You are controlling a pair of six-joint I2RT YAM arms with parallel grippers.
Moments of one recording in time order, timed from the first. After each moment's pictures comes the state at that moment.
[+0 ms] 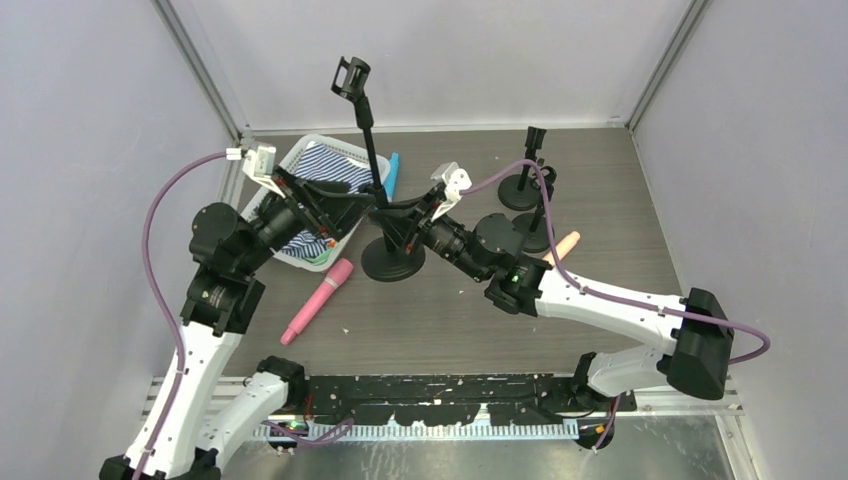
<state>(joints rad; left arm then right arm) -0.30 0.75 1.04 -0.11 0.49 -0.63 1.07 1.31 1.01 0.56 0.11 0.22</state>
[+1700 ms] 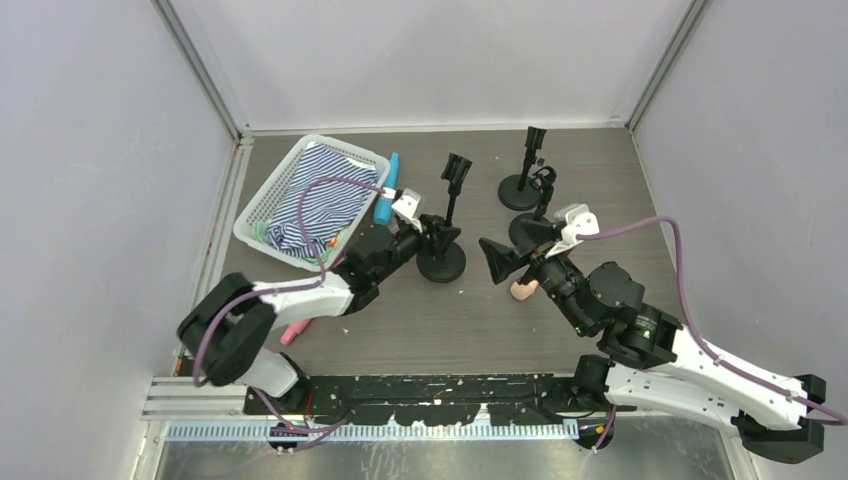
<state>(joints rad) -0.79 1.41 0.66 0.75 0.02 -0.27 1.10 0.64 0.78 -0.05 0.55 0.11</state>
